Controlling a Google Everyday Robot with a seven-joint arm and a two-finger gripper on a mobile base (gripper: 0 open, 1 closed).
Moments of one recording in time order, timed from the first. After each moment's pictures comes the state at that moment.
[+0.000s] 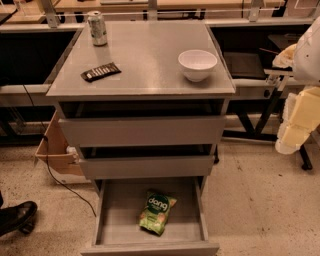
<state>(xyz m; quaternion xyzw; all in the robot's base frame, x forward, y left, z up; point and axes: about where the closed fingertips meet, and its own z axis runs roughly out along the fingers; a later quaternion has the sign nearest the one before) 0.438 -0.217 0.976 -0.60 0.78 -0.03 0.16</state>
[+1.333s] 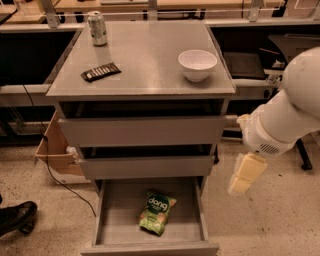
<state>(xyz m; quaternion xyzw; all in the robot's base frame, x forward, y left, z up) 0.451 -0.186 0.819 -0.59 0.79 0.01 0.17</state>
